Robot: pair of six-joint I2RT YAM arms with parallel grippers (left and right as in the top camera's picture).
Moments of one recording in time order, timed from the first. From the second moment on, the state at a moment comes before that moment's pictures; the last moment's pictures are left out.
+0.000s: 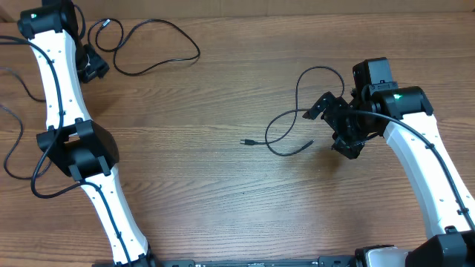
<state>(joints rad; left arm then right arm) 0.28 2.50 2.66 -1.63 -0.15 -0.52 0.13 1.51 1.30 -1.11 -0.34 0.86</state>
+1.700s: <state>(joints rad) 0.84 1.98 1.39 -0.71 -0.10 -0.65 0.13 1.51 1.30 -1.11 -0.35 0.86</state>
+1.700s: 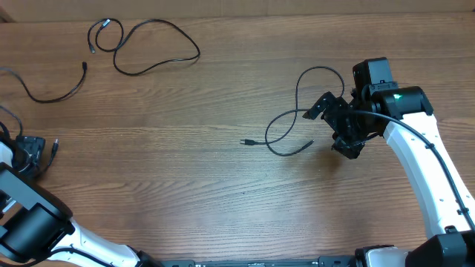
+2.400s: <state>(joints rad) 0.81 1.98 1.37 -0.67 -0.20 -0.64 0.13 1.51 1.30 -1.11 -0.34 0.86</state>
